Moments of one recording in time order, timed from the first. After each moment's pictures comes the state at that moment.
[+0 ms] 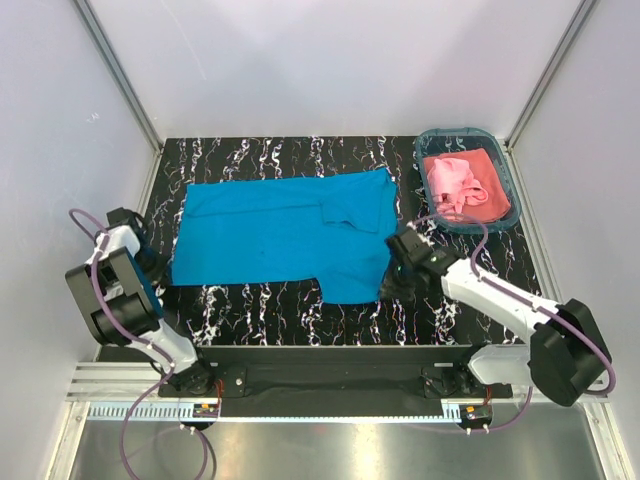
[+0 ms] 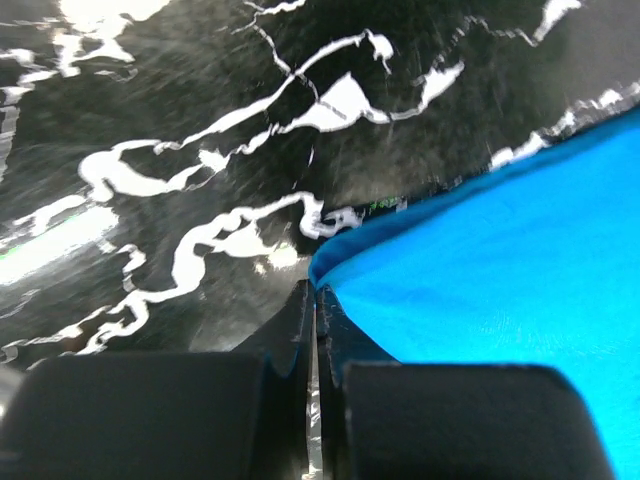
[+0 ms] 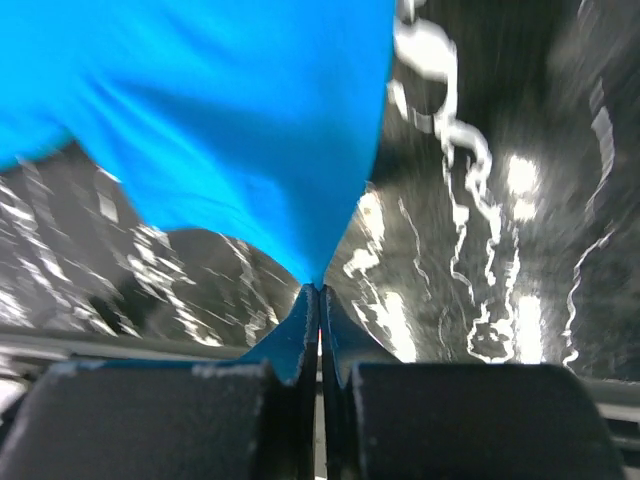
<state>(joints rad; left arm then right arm) 0.51 1.63 0.98 -0.73 -0.04 -0.61 0.66 1.26 0.76 -0.61 0.01 0.98</state>
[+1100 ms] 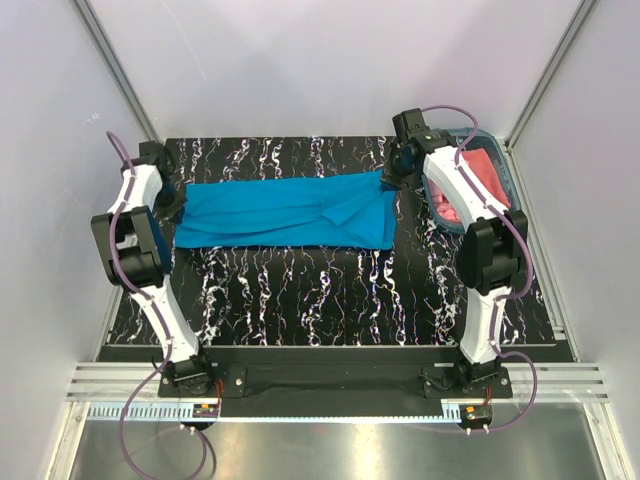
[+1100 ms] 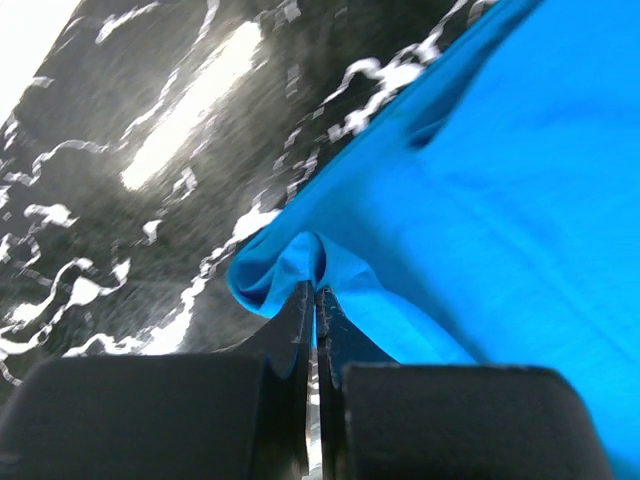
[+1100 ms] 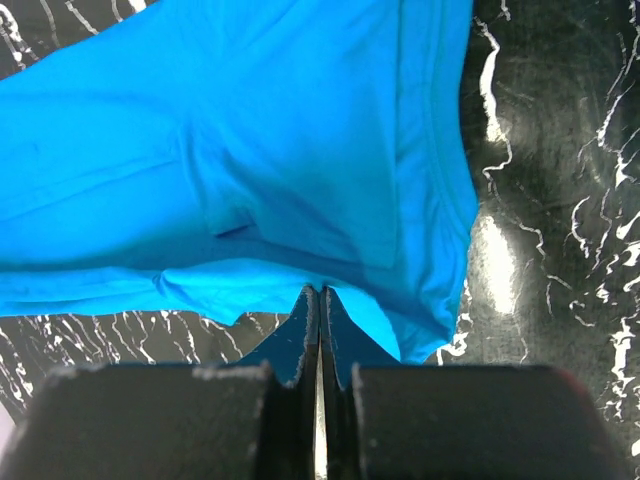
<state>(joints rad) 0.26 2.01 1.65 -0.90 -0.17 -0.54 0.31 2.02 1.92 -0.90 -0.03 0.62</state>
